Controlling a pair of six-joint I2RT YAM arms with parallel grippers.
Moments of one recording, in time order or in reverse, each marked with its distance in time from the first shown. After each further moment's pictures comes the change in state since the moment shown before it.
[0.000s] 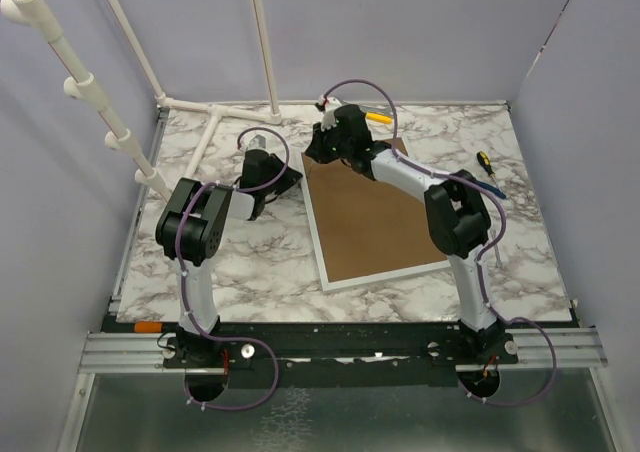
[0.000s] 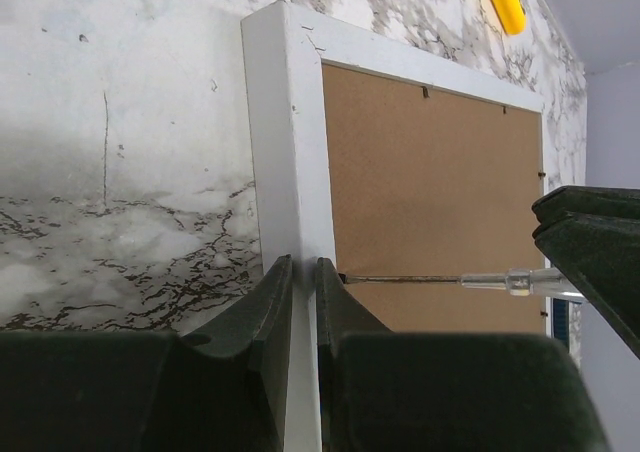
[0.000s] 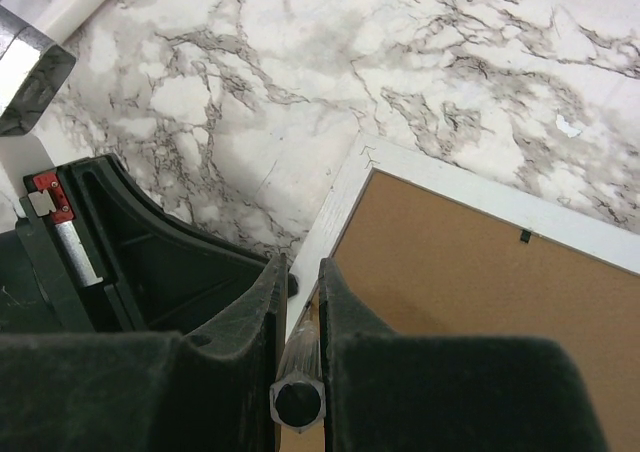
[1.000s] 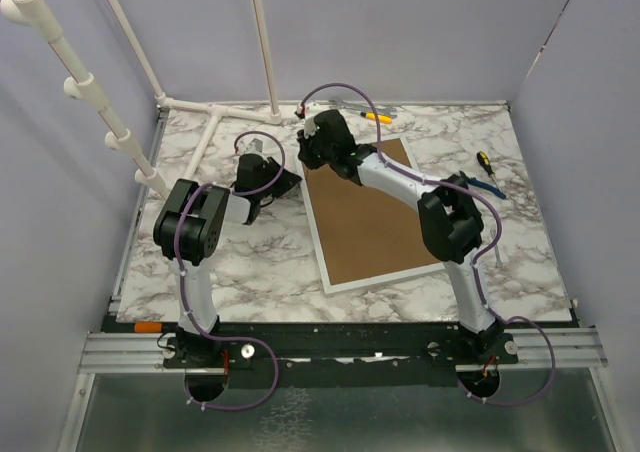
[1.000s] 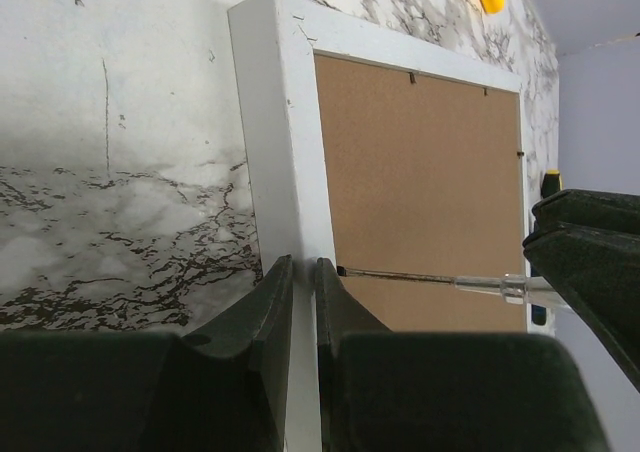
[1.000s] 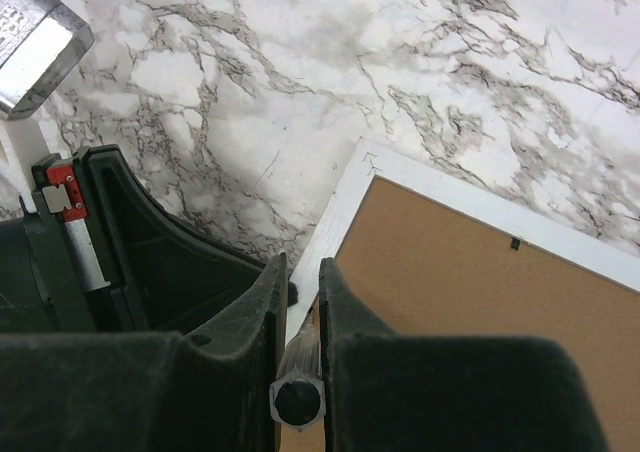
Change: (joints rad) left arm 0.027 -0.005 -0.062 0.083 0.083 -0.025; right arm 0.101 0.000 0.064 -0.107 0.183 -0.136
